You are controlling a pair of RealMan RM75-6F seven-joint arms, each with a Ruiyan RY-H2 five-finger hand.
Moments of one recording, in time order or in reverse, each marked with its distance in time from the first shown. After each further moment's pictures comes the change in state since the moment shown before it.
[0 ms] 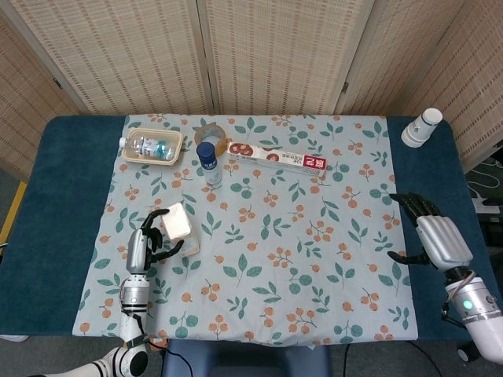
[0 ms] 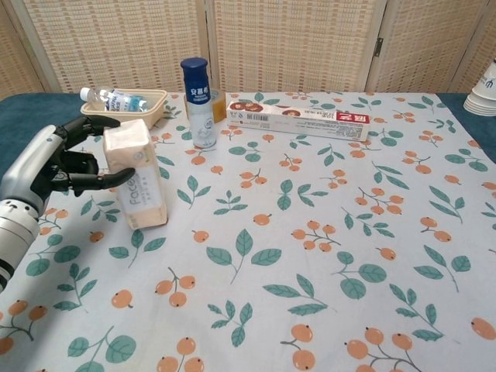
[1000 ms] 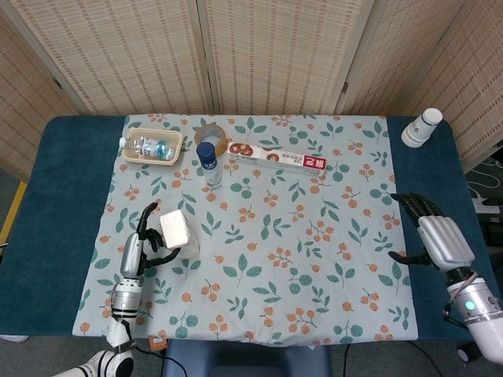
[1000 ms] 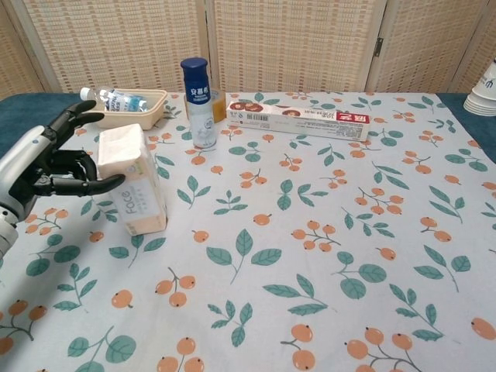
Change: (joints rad) left arm 0.035 0.084 0.053 -0.033 0.085 0.010 -0.083; right arm -0.004 0.010 -0.002 0.000 -0.013 0.007 0.022
